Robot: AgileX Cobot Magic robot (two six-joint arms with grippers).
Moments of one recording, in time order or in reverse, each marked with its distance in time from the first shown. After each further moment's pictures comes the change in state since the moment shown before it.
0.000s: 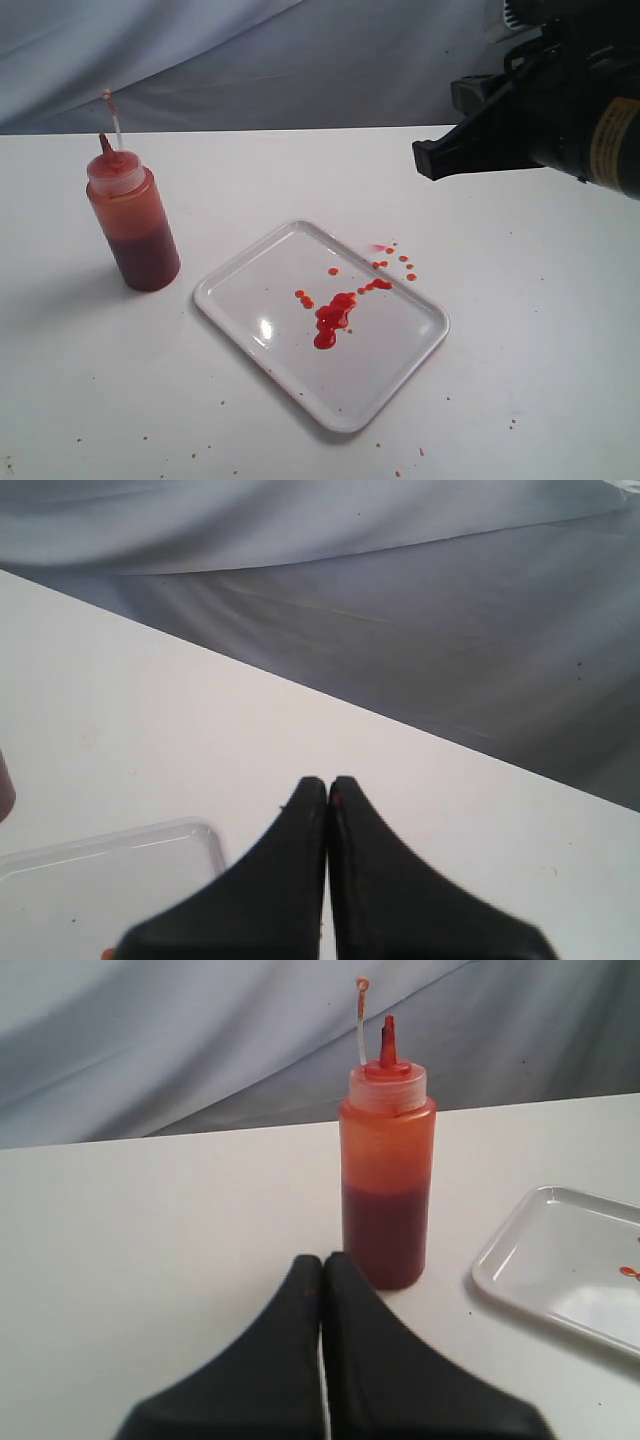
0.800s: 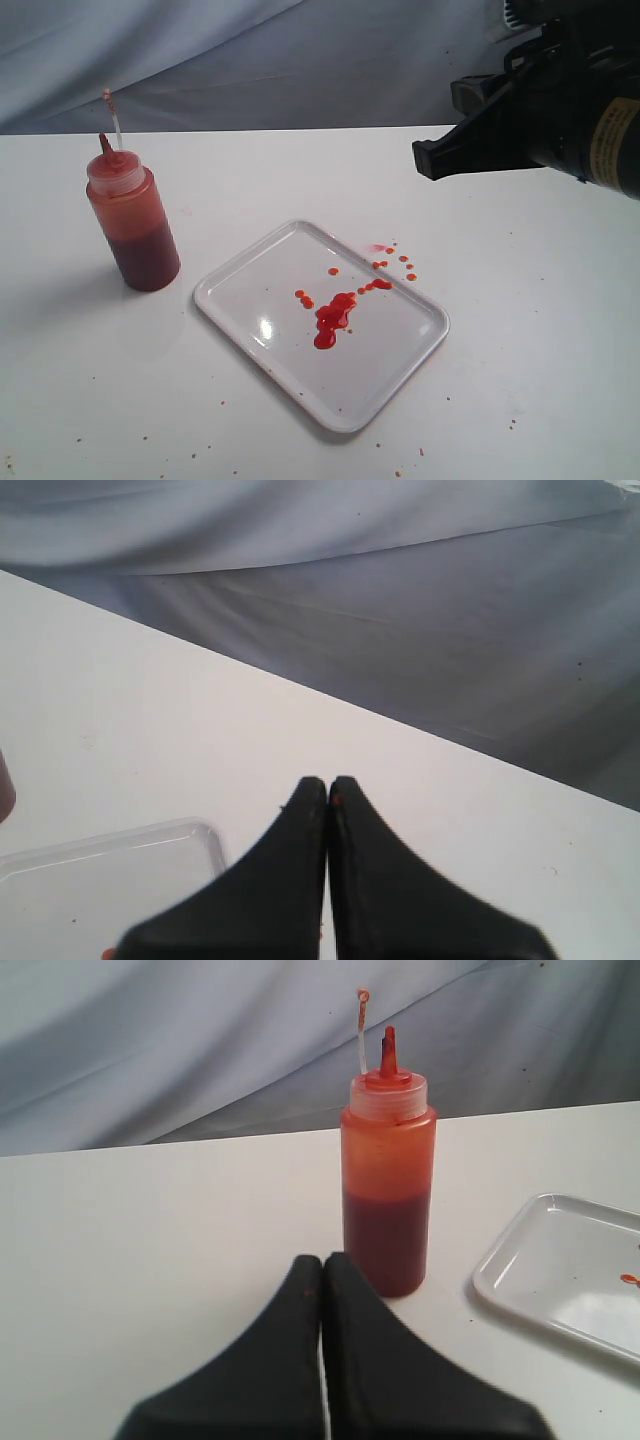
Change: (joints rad) left arm 0.000 0.000 0.000 0.000 -0.013 0.000; right arm 0.000 0.000 0.000 0.000 0.000 0.000
